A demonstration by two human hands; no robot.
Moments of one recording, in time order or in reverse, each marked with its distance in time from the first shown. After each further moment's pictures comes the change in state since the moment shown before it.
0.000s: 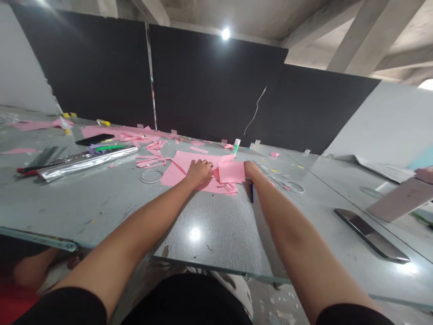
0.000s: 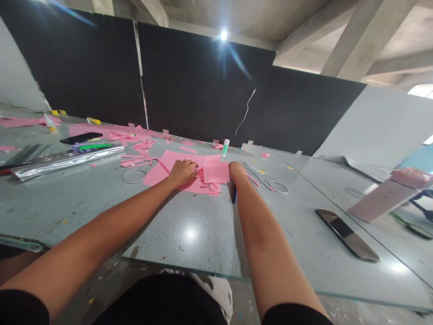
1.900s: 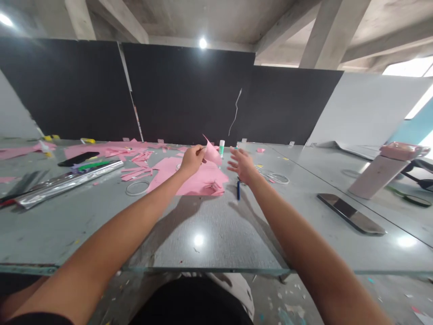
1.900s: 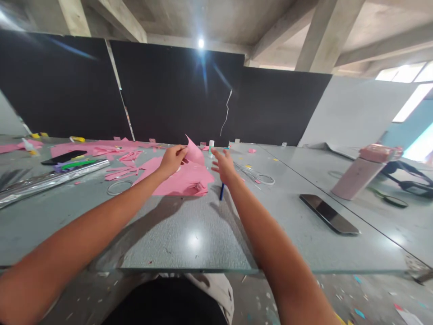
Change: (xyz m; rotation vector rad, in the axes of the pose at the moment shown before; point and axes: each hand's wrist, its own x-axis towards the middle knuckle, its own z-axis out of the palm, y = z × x) left_hand 0.040 0.034 -0.056 -0.707 0.305 -0.125; right_hand -0.049 -0.003 -0.023 1.209 0.366 -0.137
